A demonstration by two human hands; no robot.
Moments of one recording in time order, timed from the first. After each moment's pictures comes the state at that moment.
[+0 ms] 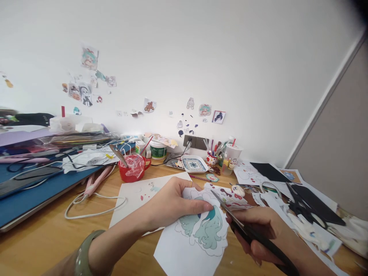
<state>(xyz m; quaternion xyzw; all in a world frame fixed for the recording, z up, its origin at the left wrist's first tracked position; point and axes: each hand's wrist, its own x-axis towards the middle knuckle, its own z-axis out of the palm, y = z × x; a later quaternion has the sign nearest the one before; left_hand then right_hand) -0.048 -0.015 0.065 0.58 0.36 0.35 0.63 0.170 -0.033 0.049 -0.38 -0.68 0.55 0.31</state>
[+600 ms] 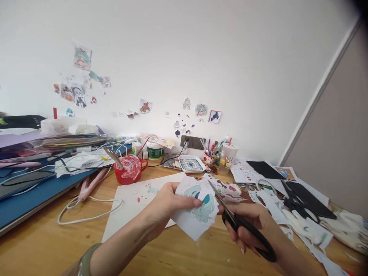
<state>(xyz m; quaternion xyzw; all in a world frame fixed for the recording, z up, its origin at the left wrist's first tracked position) -0.043 -0.008 0.046 0.48 0.29 0.42 0.72 0.162 -0.029 0.045 -0.42 -0.65 0.53 0.35</state>
